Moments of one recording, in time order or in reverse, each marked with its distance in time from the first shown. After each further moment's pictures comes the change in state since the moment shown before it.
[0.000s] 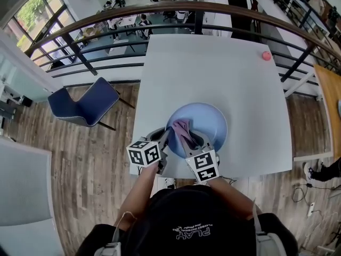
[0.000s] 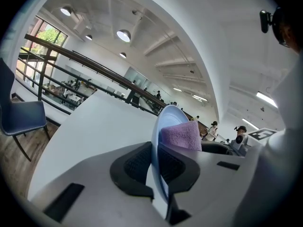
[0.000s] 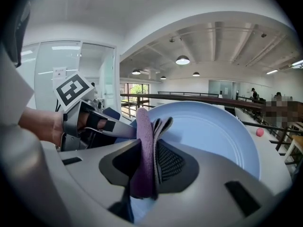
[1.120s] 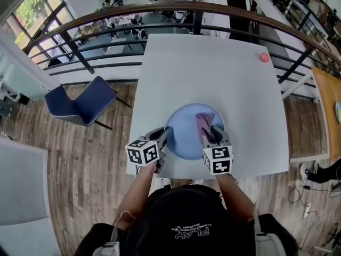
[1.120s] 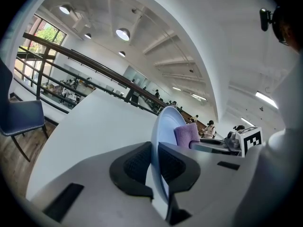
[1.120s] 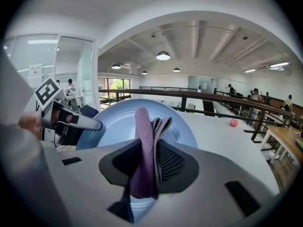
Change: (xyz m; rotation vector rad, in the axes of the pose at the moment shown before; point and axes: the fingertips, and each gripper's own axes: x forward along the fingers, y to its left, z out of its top) left arm 0.004 -0.001 -0.001 0.007 0.012 -0.010; right arm -0.031 -0.095 -0.025 0.083 0.073 -0.239
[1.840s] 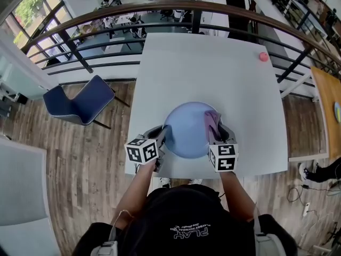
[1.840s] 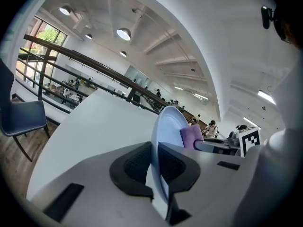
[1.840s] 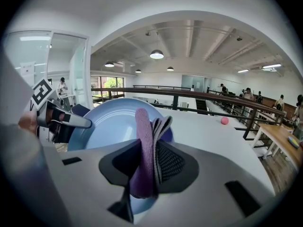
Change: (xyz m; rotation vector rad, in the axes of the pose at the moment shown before) left arm 0.005 0.008 0.001 -0.002 0.006 0.020; right arm -0.004 -0.035 -0.005 0.027 0.017 -0.079
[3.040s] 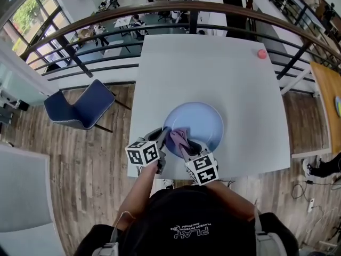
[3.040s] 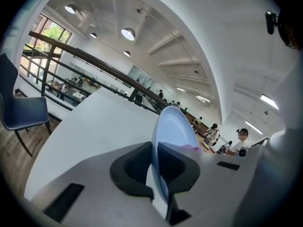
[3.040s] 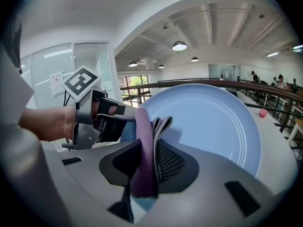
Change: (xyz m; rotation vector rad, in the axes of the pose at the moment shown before) left arm 0.000 0.003 0.000 -0.042 -0.007 0.020; right arm -0.002 0.137 -0.024 -0.045 0.063 0.353
